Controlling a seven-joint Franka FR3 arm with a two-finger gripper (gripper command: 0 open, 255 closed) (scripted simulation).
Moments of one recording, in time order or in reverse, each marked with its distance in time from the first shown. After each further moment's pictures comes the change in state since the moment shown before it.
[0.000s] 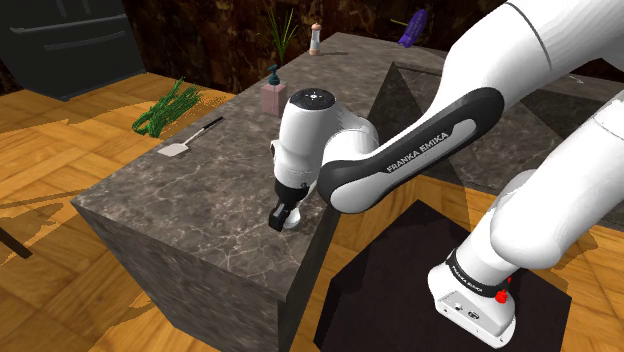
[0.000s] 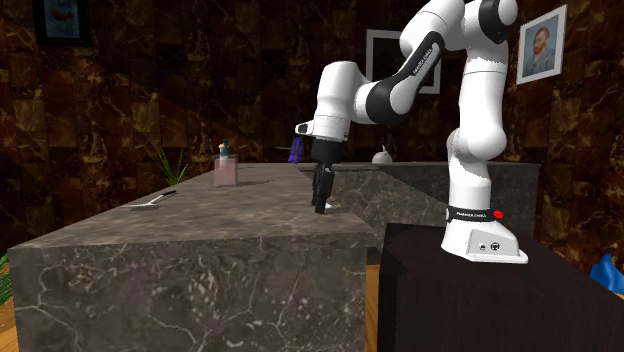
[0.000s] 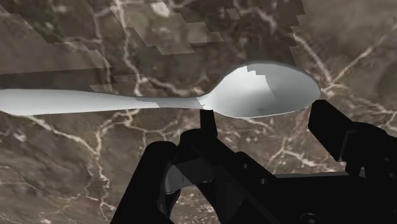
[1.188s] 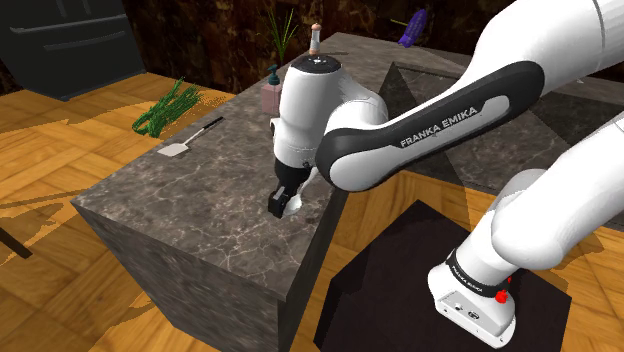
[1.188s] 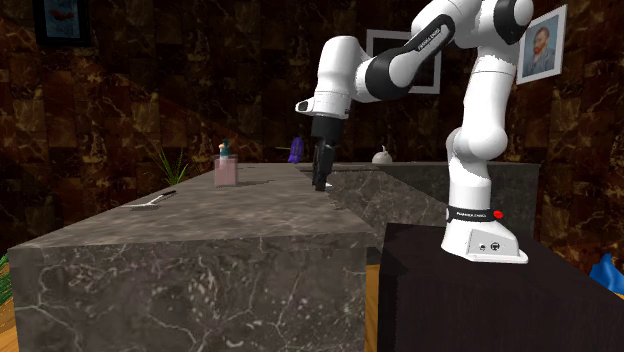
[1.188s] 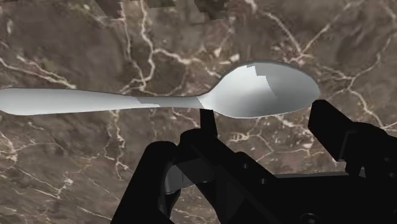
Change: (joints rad) arm 0.024 -0.110 -0.027 0.052 0.089 -0.146 -0.071
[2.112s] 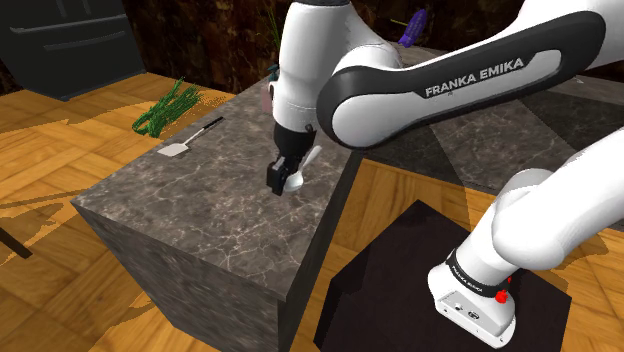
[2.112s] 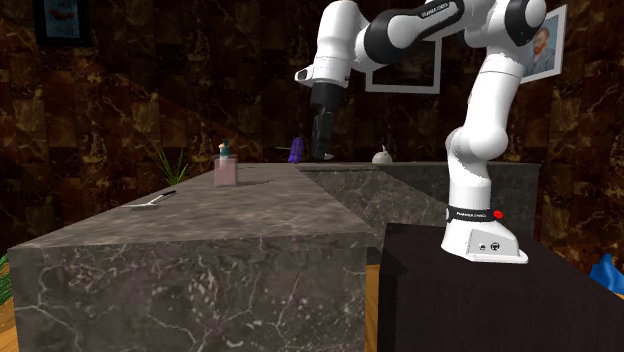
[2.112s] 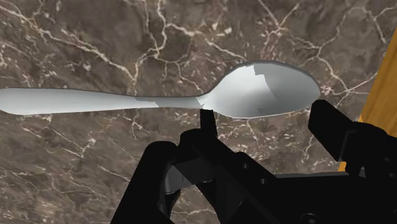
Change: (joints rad) arm 0.013 -0.096 -0.041 0.114 0.045 -0.202 -0.050
